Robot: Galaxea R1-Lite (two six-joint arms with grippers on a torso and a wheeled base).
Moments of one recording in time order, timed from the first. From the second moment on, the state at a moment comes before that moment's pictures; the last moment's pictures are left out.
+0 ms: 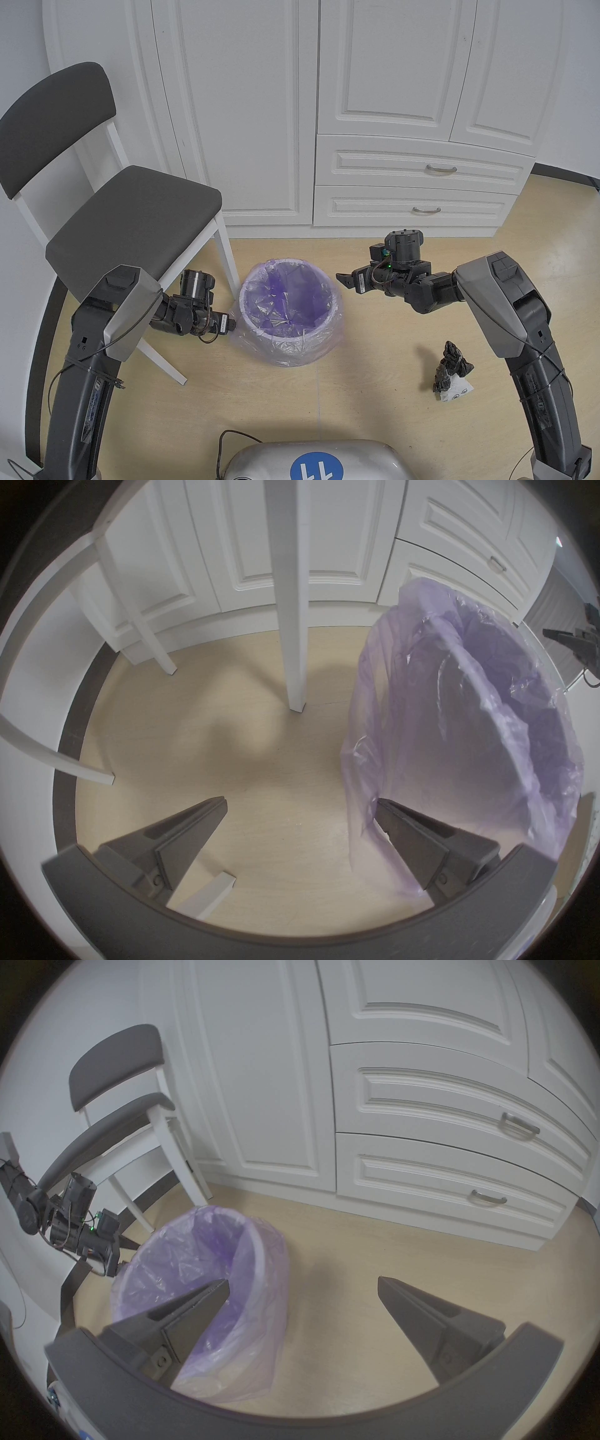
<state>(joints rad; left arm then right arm) -0.18 2.77 -1.73 -0.24 0.05 0.00 0.34 2.71 -1.92 -0.42 0.12 -0.08</state>
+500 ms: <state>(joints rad) -0.21 2.95 -2.00 -0.05 0.05 0.08 0.42 2.82 -2.00 -0.42 0.10 -0.04</state>
